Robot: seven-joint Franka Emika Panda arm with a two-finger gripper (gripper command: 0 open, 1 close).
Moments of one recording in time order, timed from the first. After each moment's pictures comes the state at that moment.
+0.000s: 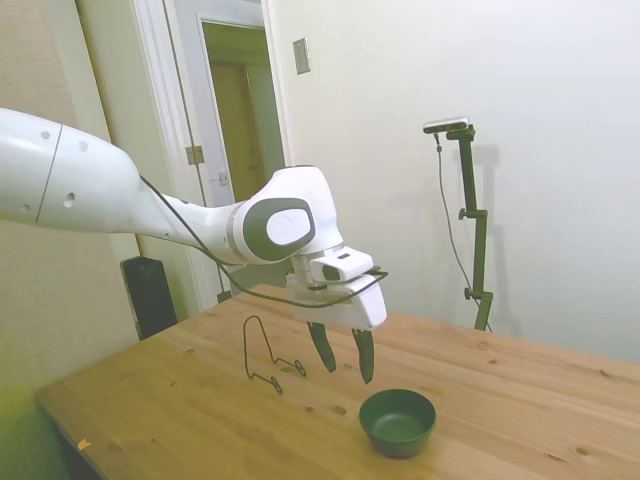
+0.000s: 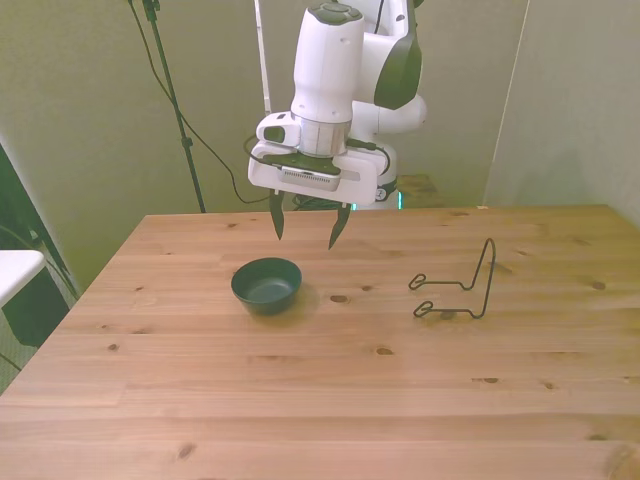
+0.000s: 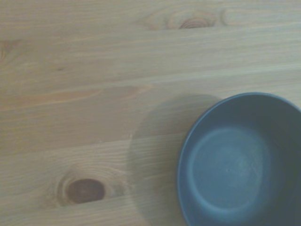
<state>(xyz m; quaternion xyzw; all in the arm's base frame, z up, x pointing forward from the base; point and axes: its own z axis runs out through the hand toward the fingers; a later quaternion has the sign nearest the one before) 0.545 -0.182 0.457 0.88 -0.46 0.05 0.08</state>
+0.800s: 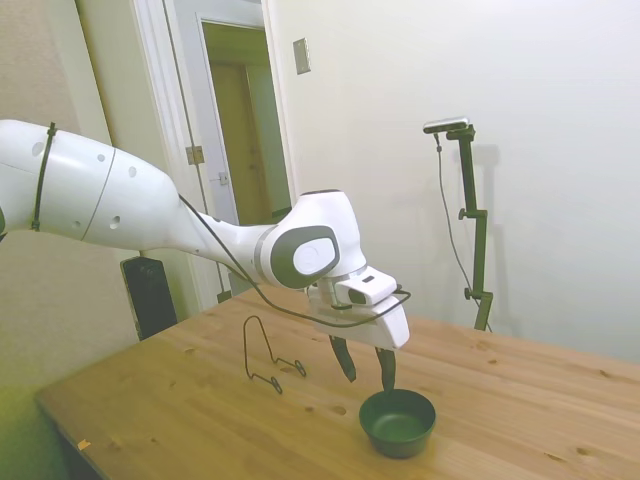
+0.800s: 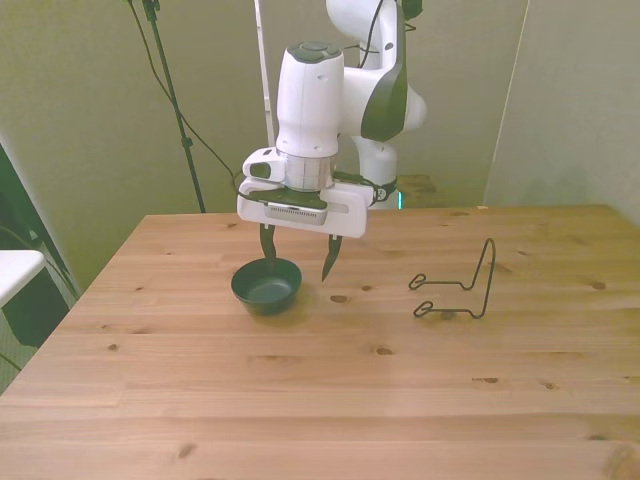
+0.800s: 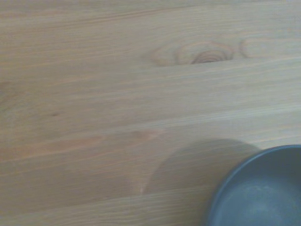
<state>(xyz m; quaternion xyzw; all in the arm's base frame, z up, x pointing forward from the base) 0.572 -0.192 0.414 0.88 -0.46 0.06 0.05</state>
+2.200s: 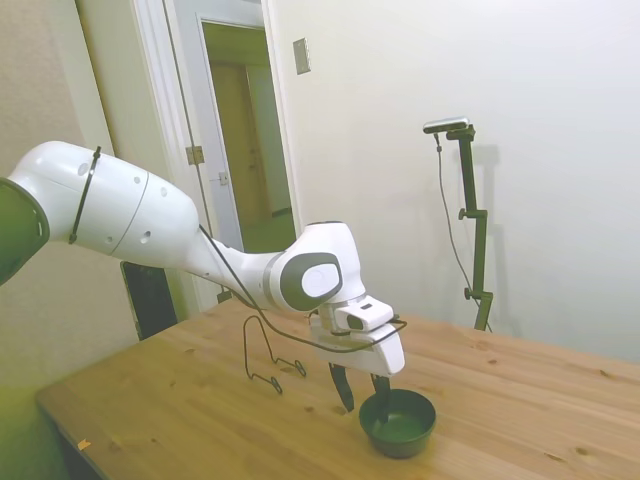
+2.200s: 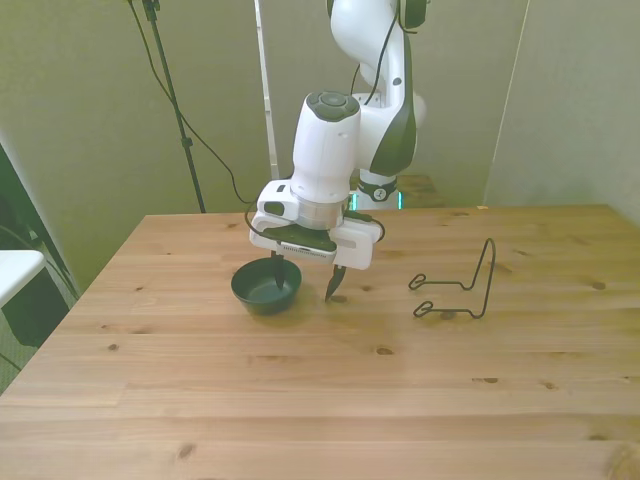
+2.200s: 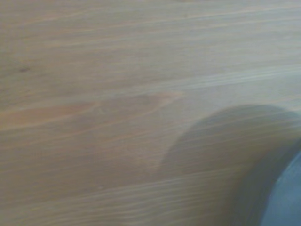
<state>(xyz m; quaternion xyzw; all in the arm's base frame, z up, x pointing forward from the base) 0.579 -0.184 0.362 0.88 -0.47 0.02 0.10</state>
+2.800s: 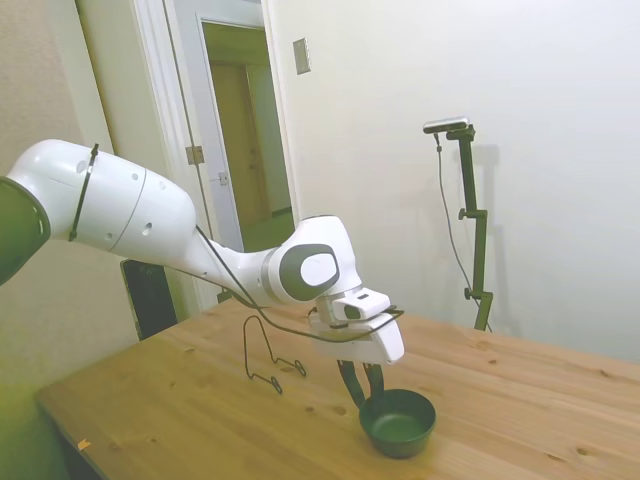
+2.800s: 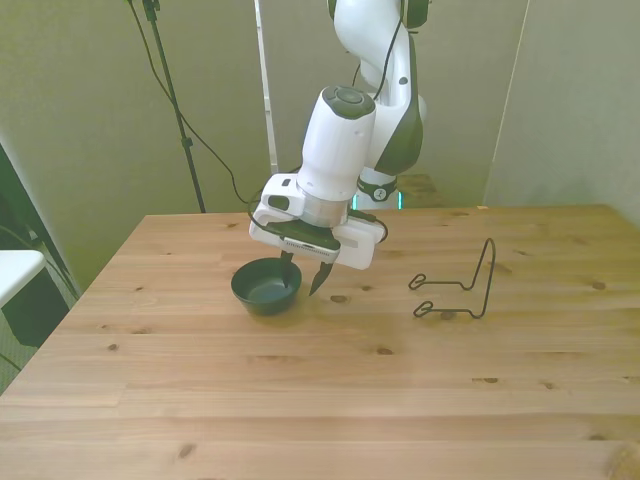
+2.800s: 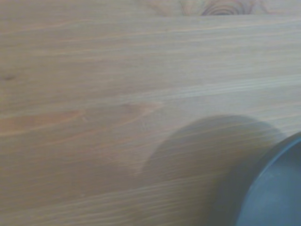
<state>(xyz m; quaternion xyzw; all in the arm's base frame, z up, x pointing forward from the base) 0.583 -0.179 0.367 0.87 -0.46 0.03 0.14</state>
